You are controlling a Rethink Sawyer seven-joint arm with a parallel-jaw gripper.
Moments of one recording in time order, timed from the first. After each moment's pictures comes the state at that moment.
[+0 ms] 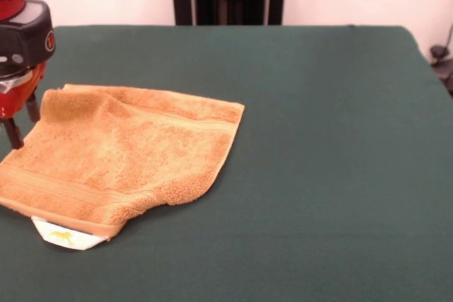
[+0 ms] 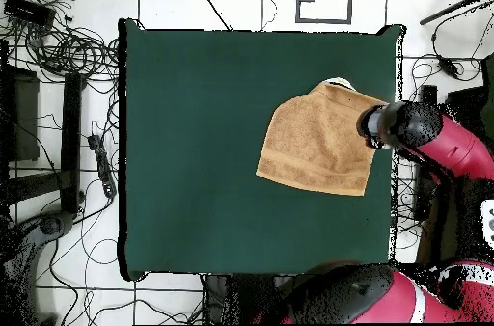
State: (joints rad) arm -0.52 -0.31 -0.10 1.12 -0.02 0.76 2.89
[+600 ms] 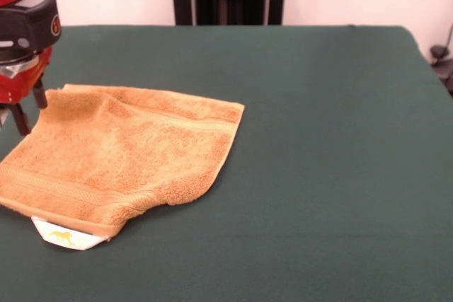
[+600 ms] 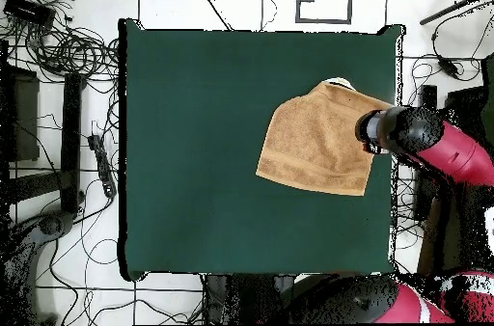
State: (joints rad) arm -0.52 -0.36 -0.10 1.19 -0.01 0.76 2.89
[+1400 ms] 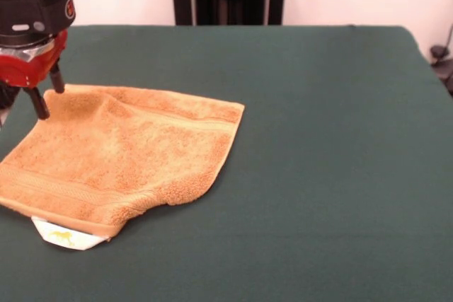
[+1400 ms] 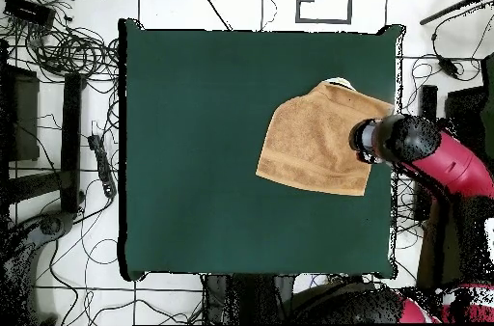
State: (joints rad) arm -0.51 -0.41 -0.09 1.28 0.01 0.76 2.89
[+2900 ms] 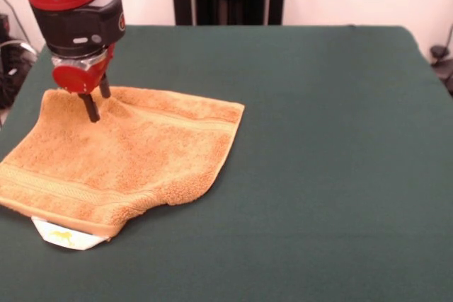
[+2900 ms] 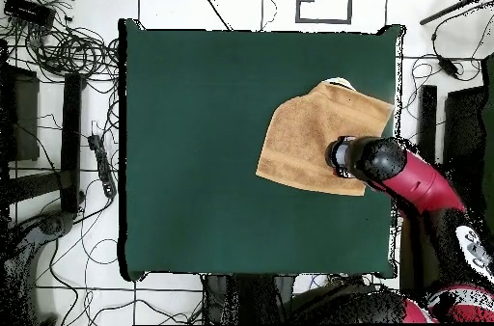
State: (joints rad) arm -0.52 -0.42 -0.06 1.46 0.01 0.60 2.89
